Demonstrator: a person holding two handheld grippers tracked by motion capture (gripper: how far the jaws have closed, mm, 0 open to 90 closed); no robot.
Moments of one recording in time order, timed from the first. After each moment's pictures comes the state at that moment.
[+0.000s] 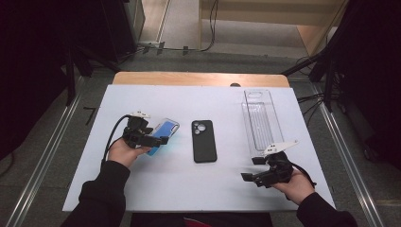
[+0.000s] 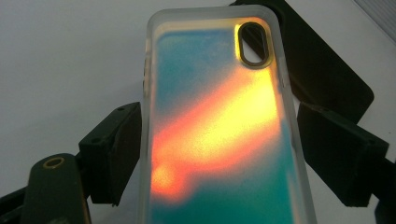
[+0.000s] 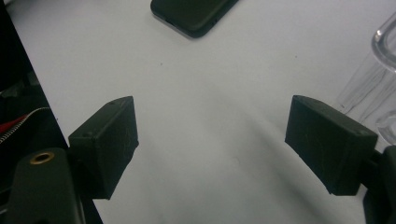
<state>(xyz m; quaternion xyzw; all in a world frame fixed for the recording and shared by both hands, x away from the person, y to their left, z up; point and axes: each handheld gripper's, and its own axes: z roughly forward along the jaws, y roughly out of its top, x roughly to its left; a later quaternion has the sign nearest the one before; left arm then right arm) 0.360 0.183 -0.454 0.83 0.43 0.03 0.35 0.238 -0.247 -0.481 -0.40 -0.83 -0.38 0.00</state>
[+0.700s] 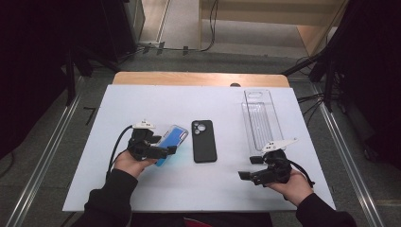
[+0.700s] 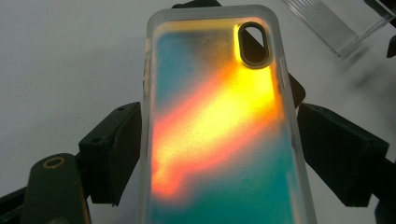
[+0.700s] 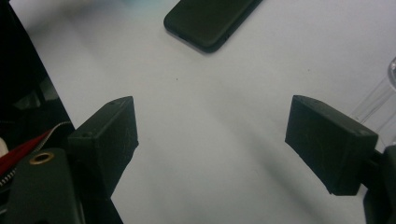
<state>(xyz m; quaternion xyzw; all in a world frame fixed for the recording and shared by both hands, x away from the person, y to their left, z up) 0.317 0.160 -0.449 0.82 0.41 0.02 0.39 0.239 -0.238 -0.468 -0.42 -0.82 -0.39 0.02</state>
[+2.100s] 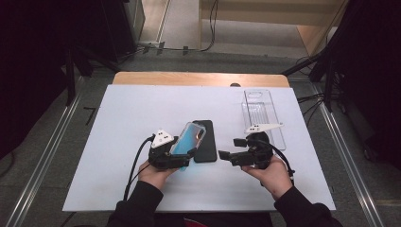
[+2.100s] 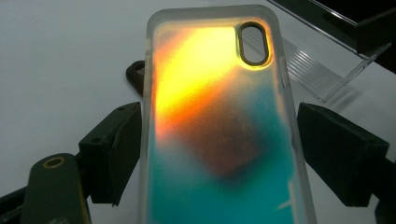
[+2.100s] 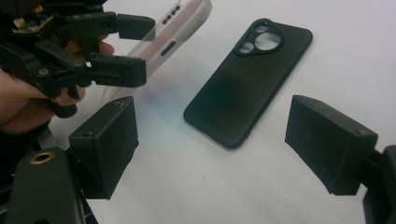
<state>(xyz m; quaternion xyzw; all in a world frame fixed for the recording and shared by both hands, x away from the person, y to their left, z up) 0.284 0.107 -0.467 0.77 0.40 0.12 0.48 0.266 -0.183 -0.427 -0.45 -0.78 -0.43 -0.02</state>
